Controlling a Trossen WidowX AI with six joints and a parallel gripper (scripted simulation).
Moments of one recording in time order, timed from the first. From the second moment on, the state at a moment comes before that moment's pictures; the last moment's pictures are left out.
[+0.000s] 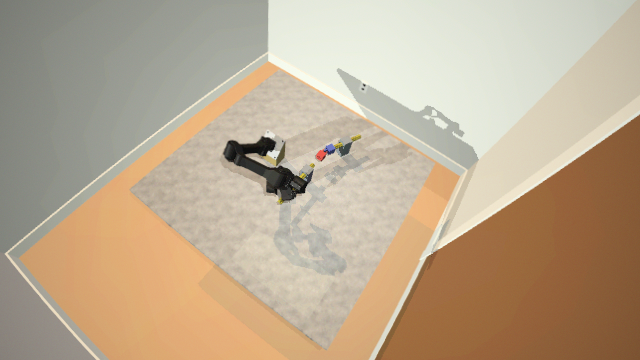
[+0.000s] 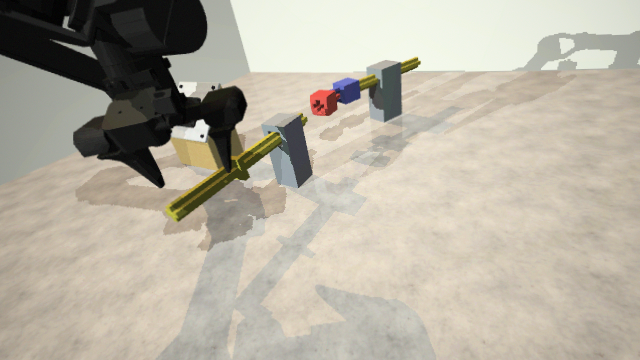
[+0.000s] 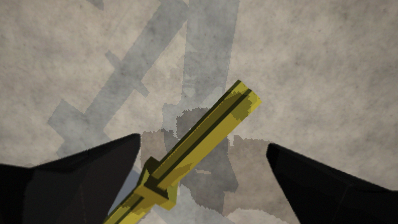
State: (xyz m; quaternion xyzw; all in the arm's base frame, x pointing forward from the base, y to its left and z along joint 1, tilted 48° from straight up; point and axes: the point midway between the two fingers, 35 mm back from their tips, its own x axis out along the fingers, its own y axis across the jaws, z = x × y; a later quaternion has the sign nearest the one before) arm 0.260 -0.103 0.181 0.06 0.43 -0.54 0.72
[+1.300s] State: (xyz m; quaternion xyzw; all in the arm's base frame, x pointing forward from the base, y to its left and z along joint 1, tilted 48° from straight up) arm 0.257 -0.143 0.151 0.28 0.22 -0.63 0.69
